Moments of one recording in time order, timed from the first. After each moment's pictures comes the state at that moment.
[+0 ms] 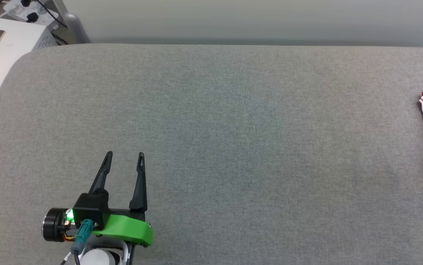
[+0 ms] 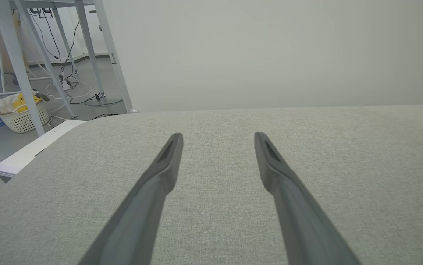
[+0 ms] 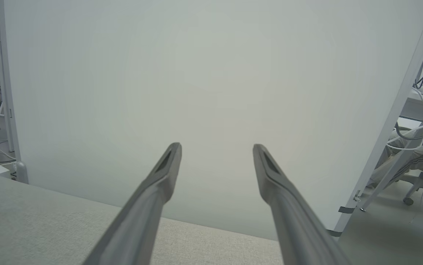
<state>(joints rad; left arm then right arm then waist) -0.03 0.07 -0.06 0.05 -0.06 -0.03 -0.26 -0.43 -0.43 -0.04 0.17 0.25 0.13 -0.26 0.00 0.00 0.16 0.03</state>
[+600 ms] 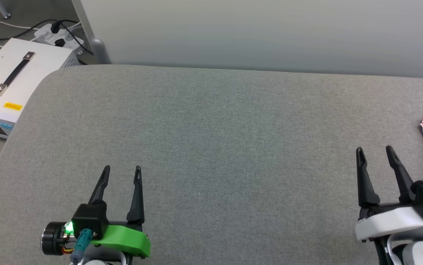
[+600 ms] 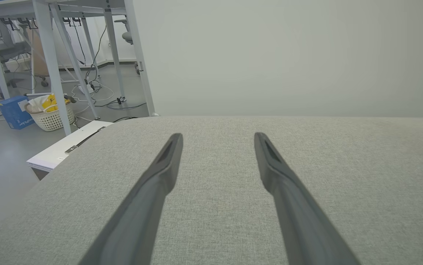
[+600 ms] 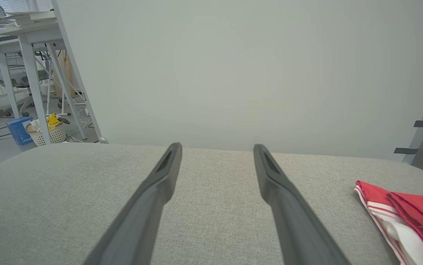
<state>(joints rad) 0.01 0.06 -0.04 0.07 -0.06 -0.03 -0.26 -0.05 -0.11 -0.03 0.06 0.17 0.13 -0.26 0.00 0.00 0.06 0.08</state>
